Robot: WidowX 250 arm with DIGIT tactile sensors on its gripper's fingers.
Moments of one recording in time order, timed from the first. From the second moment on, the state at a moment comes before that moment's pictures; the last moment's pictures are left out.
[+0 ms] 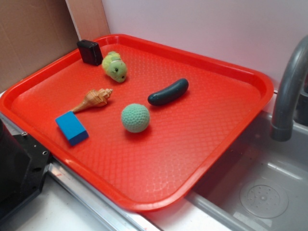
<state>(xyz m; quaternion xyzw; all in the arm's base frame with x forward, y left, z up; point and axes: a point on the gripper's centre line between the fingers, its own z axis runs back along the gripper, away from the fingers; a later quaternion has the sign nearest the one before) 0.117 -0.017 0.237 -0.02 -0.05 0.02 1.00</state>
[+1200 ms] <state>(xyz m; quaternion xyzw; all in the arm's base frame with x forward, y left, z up) 0.135 0.014 0.125 -0.01 0.00 0.39 0.92</state>
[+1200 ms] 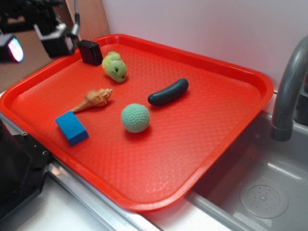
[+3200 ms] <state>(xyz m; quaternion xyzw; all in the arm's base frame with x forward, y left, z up) 0.117 0.000 0.033 0.00 0.03 0.40 0.92</state>
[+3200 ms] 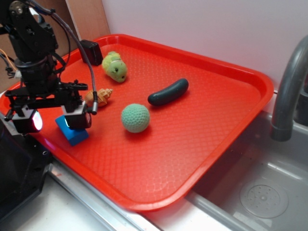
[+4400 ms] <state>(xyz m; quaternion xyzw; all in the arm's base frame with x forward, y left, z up) 0.160 0.000 0.006 -0.02 0.01 0.40 0.92</state>
